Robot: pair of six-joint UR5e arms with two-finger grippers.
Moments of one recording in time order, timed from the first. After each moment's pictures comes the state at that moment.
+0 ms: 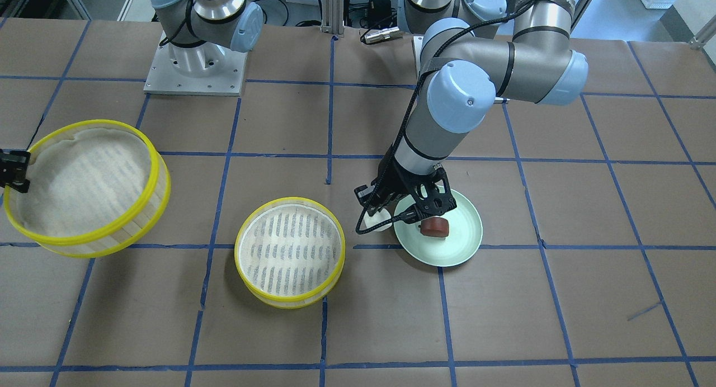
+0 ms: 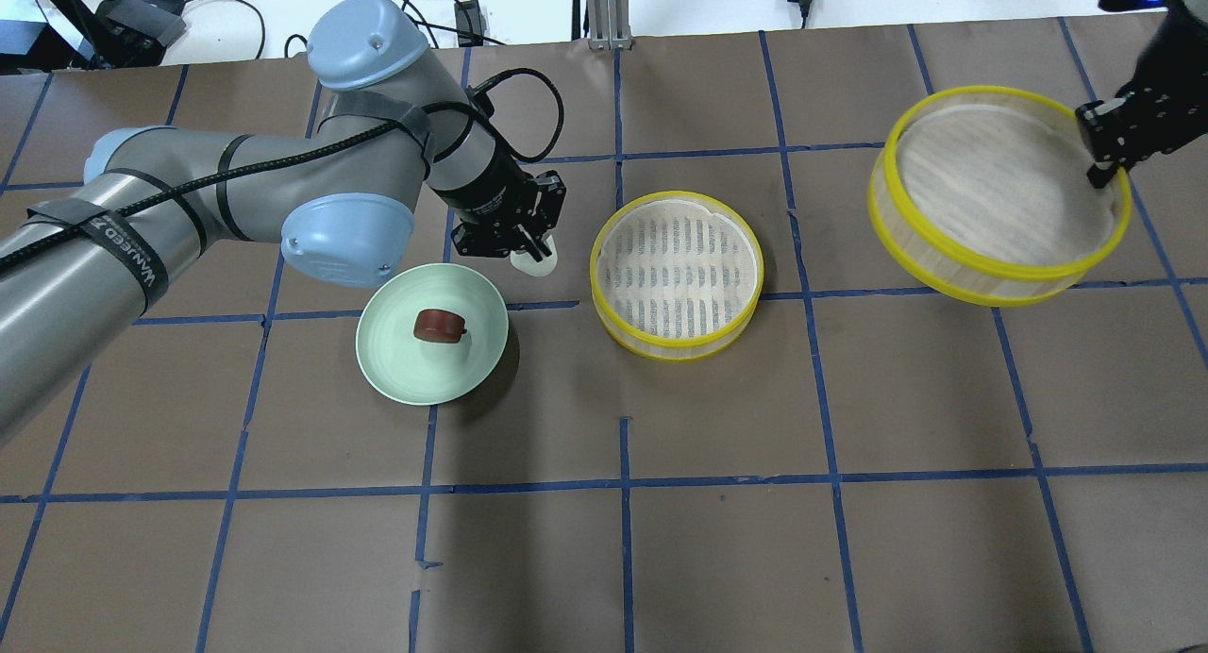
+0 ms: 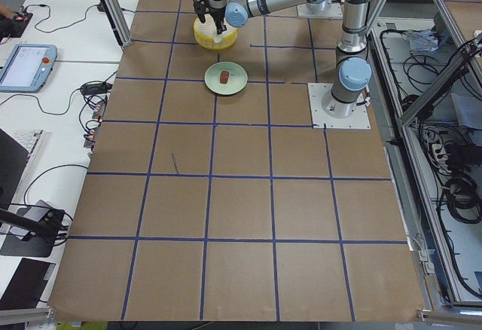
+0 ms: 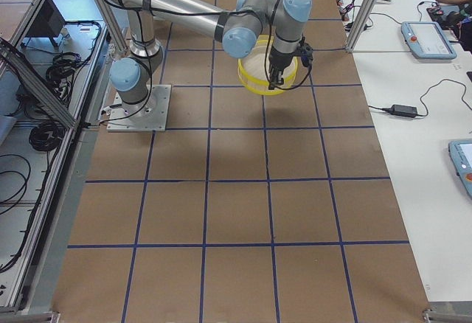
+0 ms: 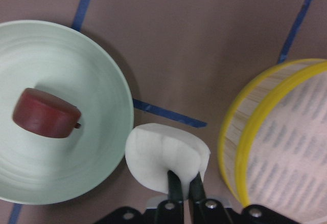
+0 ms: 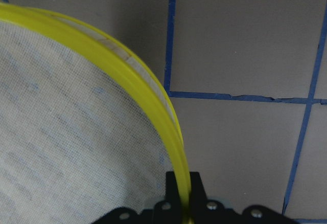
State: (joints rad) left arm -1.74 -1.84 -1.73 -1.05 1.25 -0.64; right arm 1.14 -1.37 1.51 -1.64 -1.64 -0.50
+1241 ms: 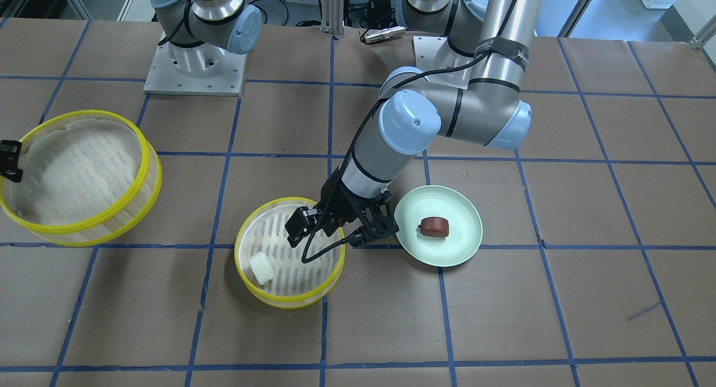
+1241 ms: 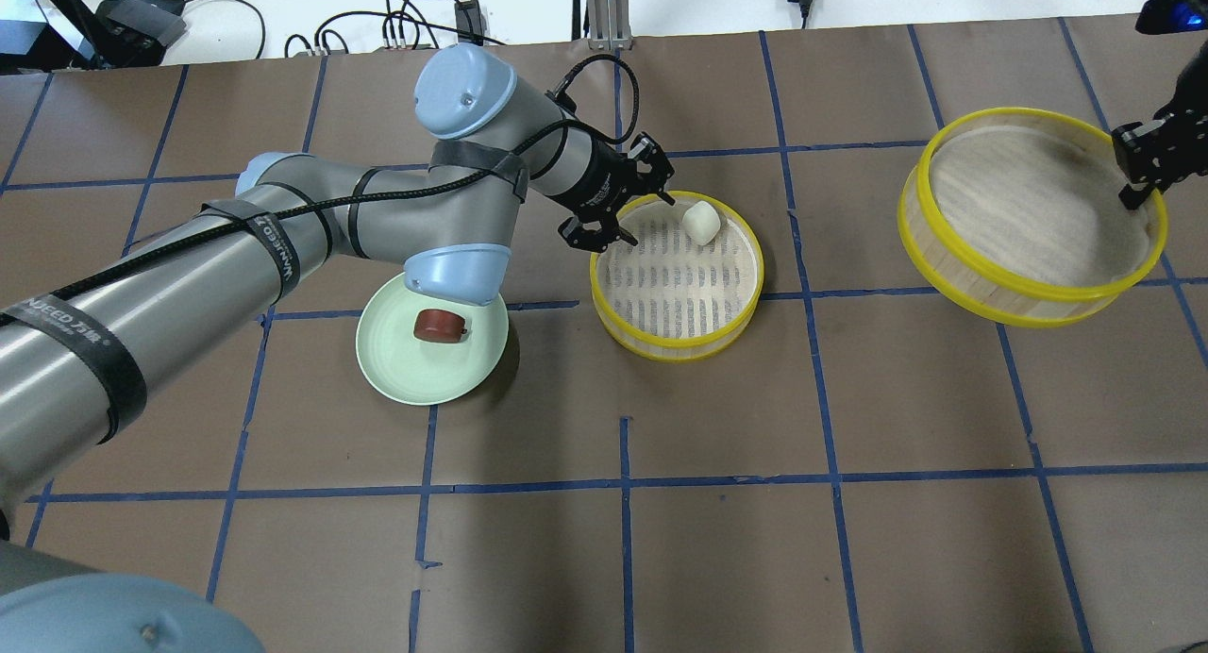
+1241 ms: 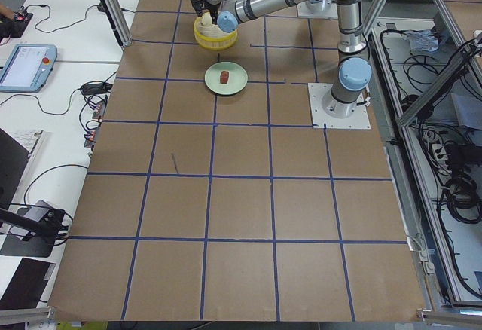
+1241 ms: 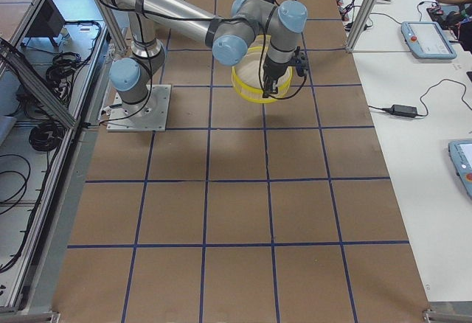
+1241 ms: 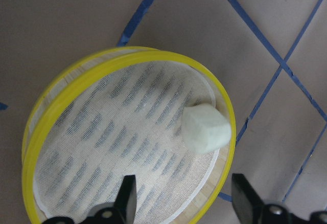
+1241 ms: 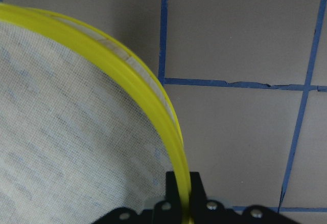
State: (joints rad) left arm -1.82 -1.98 -1.71 -0.72 1.22 -0.75; right arm 1.15 -1.40 1.54 -1.62 -1.65 -0.47
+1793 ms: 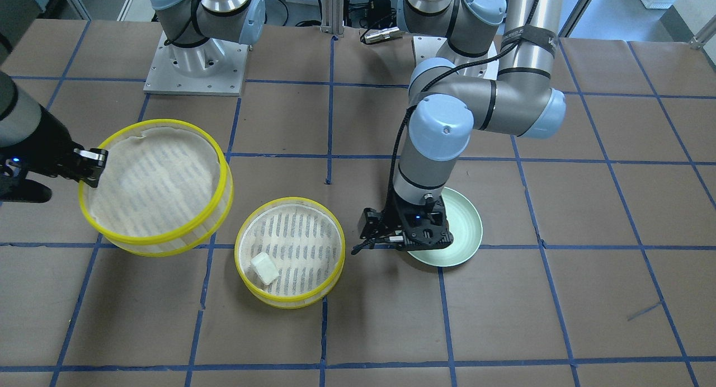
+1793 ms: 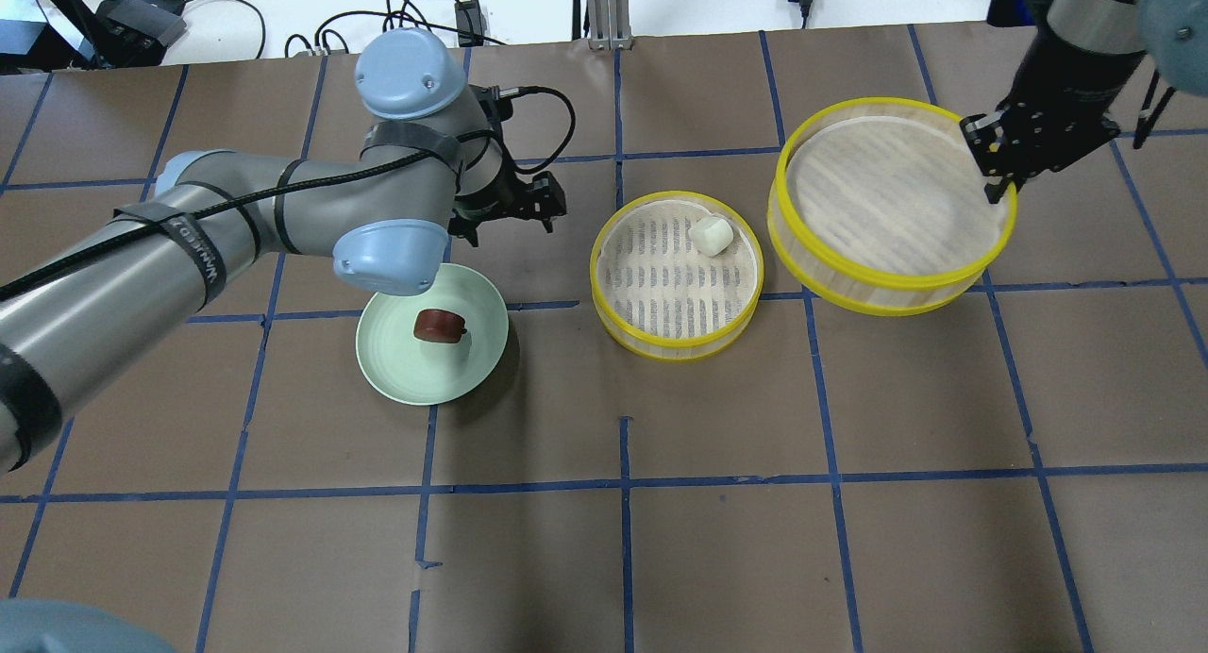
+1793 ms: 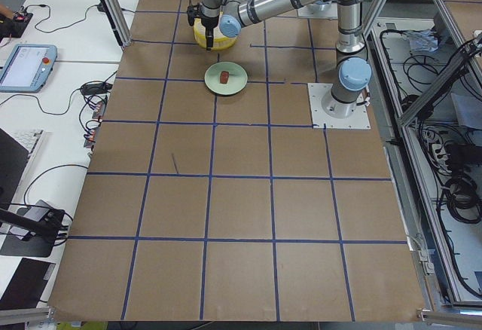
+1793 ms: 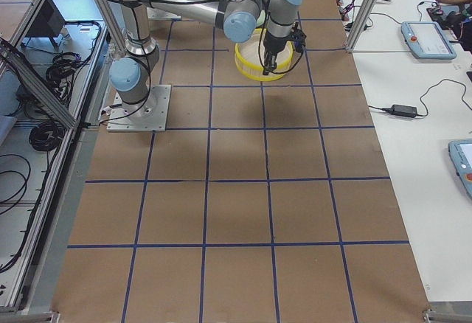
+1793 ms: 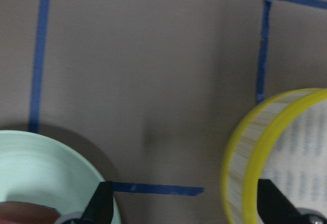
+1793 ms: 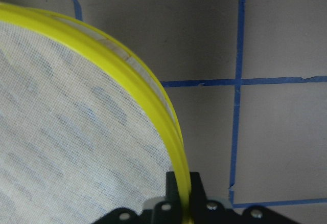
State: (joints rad) left arm -1.71 -1.92 -1.77 -0.89 1.53 -0.23; right arm 1.38 -1.40 1.56 -1.61 -1.63 -0.15
